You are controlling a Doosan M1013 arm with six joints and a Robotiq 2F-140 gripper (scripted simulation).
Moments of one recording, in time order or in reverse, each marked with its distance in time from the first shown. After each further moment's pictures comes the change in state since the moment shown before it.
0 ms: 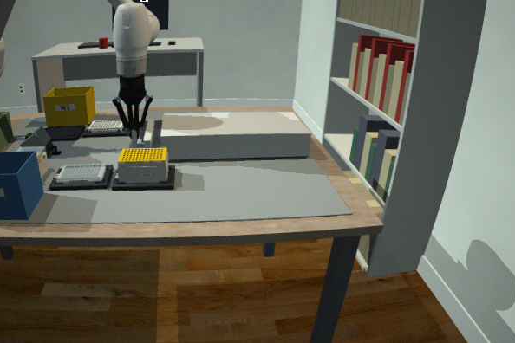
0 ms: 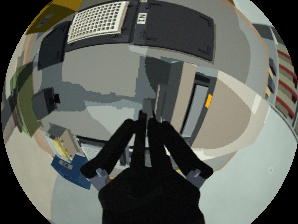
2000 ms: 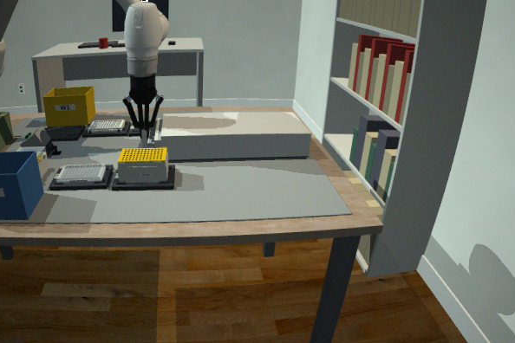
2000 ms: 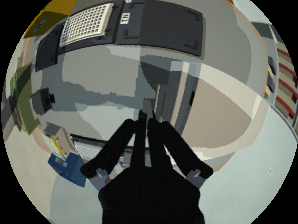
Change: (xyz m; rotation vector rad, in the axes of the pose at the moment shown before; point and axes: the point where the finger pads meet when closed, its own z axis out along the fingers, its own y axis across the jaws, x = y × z) arm 0.000 0.032 0.000 0.003 0.000 0.000
